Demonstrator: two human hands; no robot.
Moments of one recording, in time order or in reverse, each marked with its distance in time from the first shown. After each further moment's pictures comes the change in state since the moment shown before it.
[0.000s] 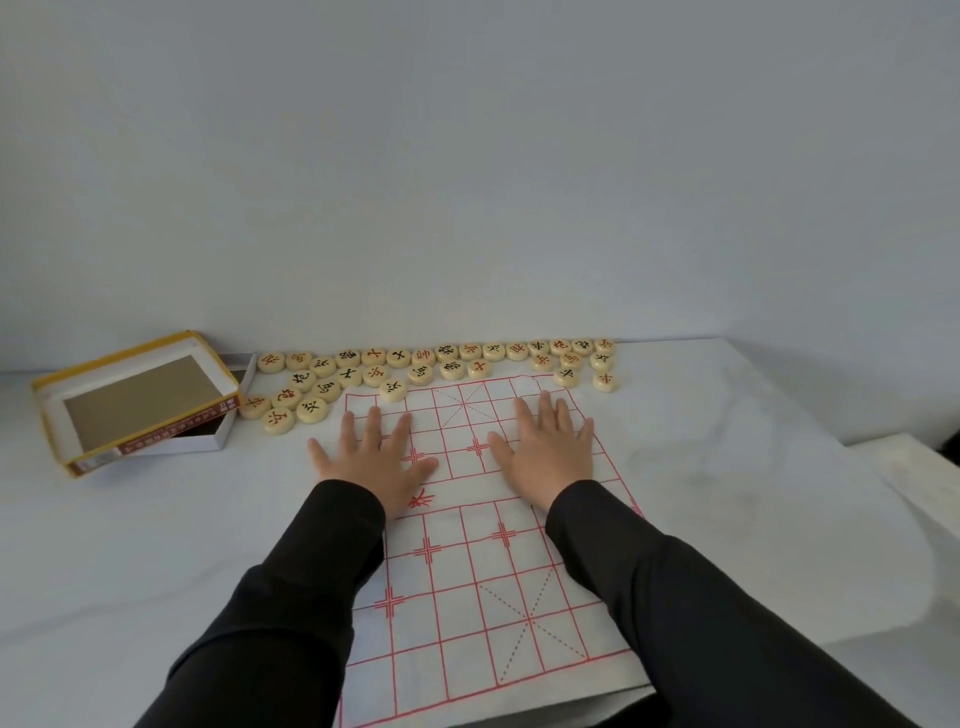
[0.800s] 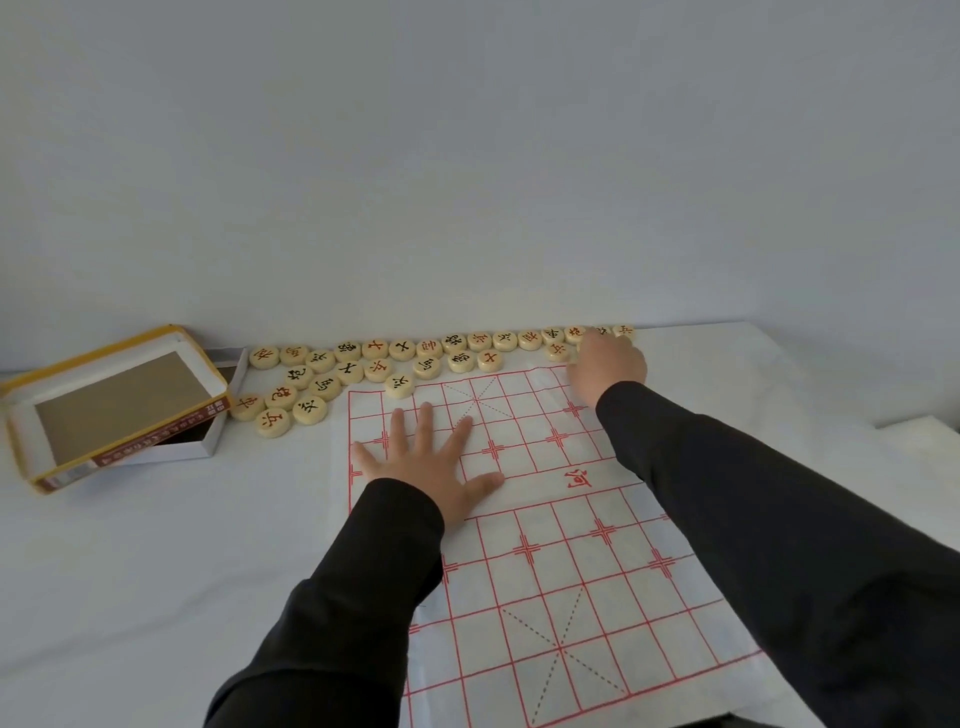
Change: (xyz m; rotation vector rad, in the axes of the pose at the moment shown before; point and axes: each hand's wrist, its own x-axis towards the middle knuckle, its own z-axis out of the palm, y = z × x) left_hand 0.010 0.034 0.001 0.050 -0.074 0.116; right_hand 0.095 0.042 -0.034 0.009 0.310 0.162
